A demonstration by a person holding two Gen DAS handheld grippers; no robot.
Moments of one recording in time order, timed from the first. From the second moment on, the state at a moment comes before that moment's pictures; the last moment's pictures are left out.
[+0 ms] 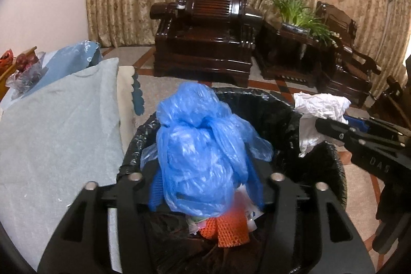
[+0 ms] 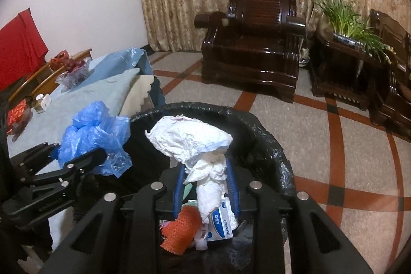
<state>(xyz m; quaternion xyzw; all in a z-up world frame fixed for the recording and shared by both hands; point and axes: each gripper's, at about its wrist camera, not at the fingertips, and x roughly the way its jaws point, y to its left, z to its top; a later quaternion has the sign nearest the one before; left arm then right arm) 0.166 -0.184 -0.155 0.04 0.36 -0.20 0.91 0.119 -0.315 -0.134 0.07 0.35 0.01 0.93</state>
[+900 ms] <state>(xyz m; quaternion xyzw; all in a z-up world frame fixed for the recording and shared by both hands) 0.137 -0.113 -0.095 0.01 0.33 -0.15 0.93 0.095 -0.288 -0.086 0.08 0.32 0.04 0.94</state>
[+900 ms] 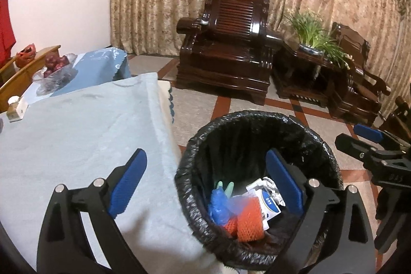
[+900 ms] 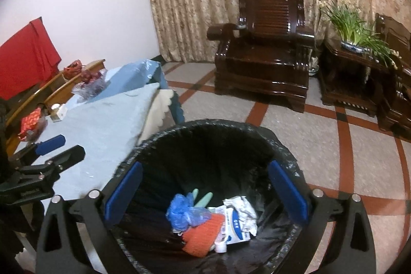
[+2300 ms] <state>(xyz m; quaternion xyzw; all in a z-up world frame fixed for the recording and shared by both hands) 0.041 -0.046 -0.024 -0.01 0.28 -0.10 0.96 0.035 -0.203 -0.019 0.02 0.27 0.10 0.96</state>
